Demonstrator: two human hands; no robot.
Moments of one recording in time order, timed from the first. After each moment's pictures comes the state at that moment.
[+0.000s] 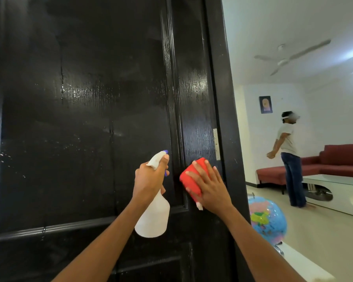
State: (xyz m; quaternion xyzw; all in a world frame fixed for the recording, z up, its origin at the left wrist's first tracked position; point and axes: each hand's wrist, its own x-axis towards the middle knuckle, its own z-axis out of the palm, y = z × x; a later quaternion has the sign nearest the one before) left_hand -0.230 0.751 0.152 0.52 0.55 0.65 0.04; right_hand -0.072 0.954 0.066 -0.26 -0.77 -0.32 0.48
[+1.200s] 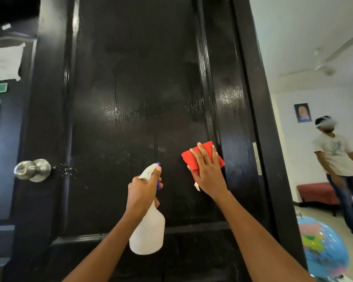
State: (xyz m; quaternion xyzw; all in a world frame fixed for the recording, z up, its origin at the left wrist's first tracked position) left_hand -0.324 0.668 0.165 0.45 0.58 0.68 0.00; right_hand -0.197 0.893 0.172 -0.23 -0.74 -0.22 0.59
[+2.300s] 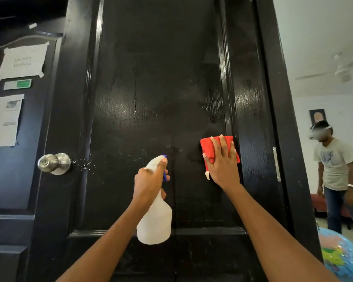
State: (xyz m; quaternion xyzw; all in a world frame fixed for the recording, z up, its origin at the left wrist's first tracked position) left_hand -0.350 0.651 0.185 0.44 0.57 0.69 0.00; right_hand -0.212 0.883 0.206 -0.28 -0.71 -0.18 0.62
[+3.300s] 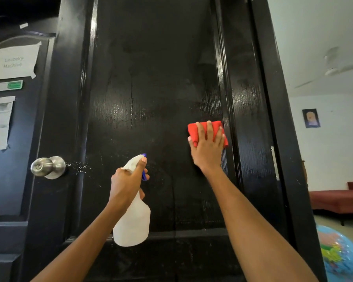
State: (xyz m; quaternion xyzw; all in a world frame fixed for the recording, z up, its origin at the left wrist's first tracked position) left_hand -0.395 0.627 0.189 0.44 0.56 0.70 -0.07; right_hand -0.263 0.858 0.265 -0.33 -0.68 -0.19 0.63
